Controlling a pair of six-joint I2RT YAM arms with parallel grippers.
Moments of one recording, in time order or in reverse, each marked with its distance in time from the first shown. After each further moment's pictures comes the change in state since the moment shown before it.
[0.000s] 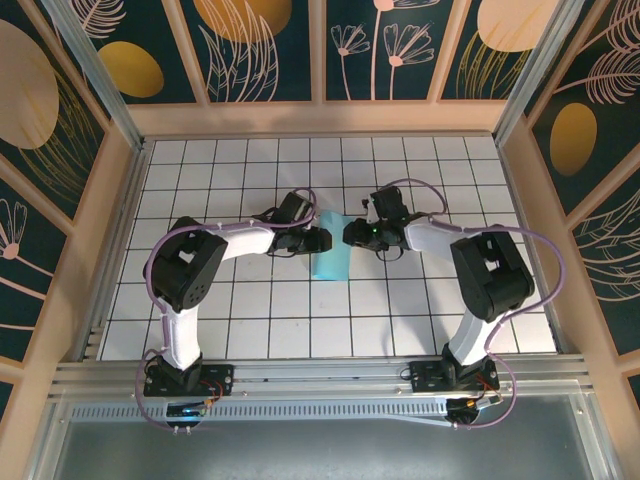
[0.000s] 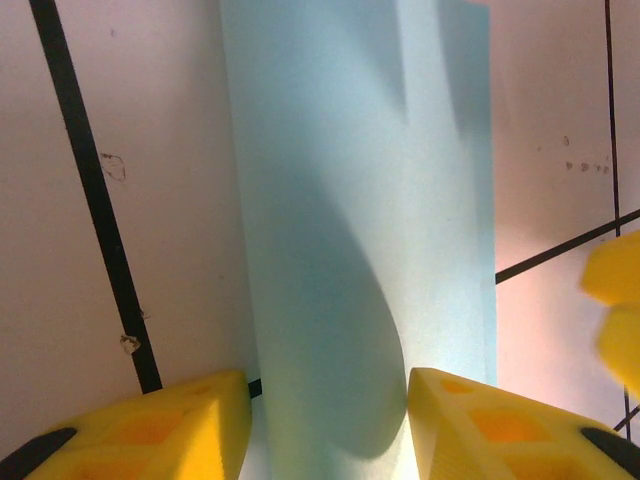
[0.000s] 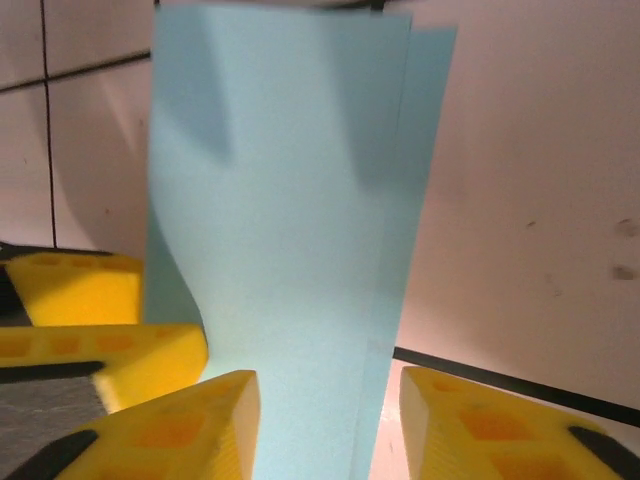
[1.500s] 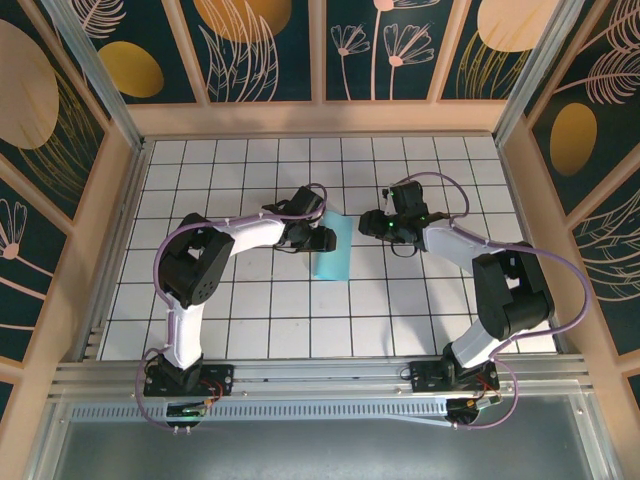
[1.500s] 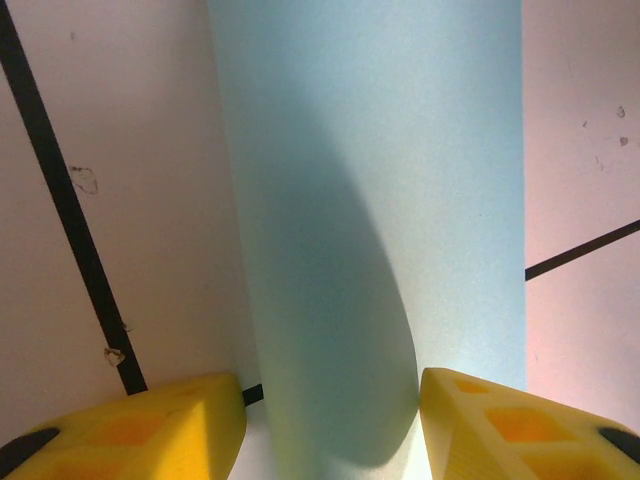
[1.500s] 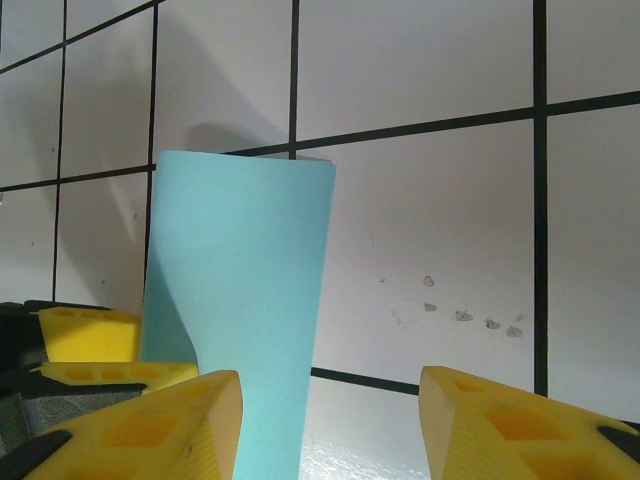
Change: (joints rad) left arm -0.026 0.066 0.158 -0.217 -0.060 0.074; right arm -0.078 -0.131 -0.048 -0.007 0.085 -0.032
